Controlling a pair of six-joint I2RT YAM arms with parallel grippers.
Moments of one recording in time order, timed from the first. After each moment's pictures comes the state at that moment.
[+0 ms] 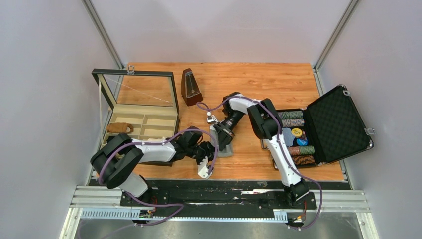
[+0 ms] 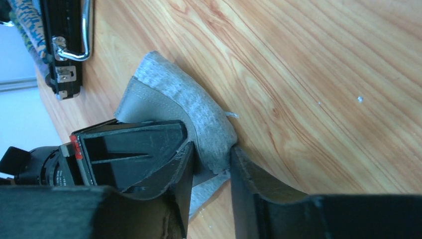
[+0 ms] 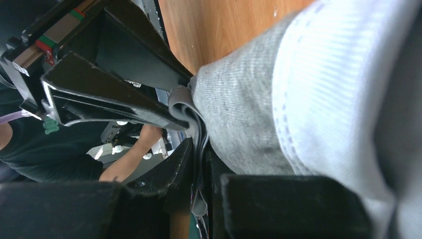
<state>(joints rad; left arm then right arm) -0.81 1.51 0.54 0.11 0.56 1.68 0.52 2.60 1.94 -1.60 -1.06 -0.80</state>
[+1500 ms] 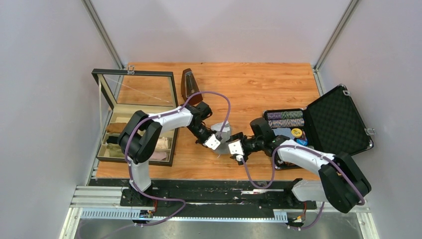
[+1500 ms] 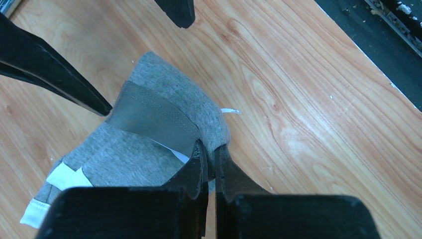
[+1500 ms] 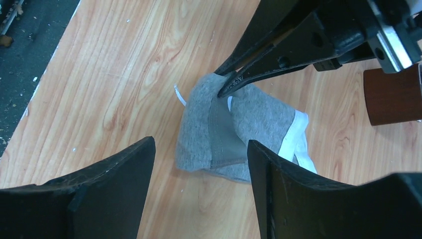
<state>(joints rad) -0.67 1.87 1.21 -0.83 0.85 1.69 0.61 1.27 0.55 -0.07 -0.77 -1.20</state>
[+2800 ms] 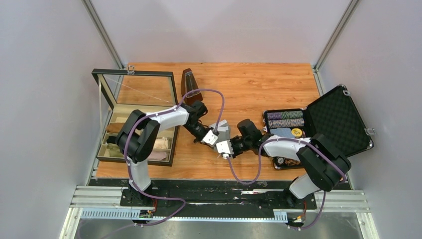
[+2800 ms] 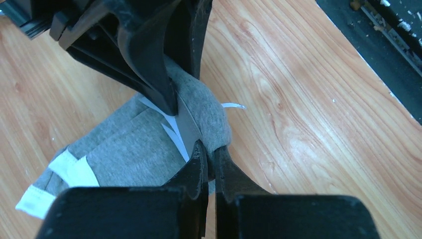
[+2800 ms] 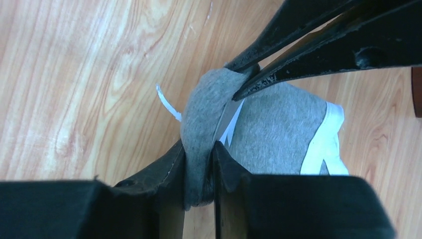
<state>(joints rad) -0.62 1.87 1.19 -0.80 0.91 1.64 0.70 1.52 0.59 0.12 -0.59 -1.12</state>
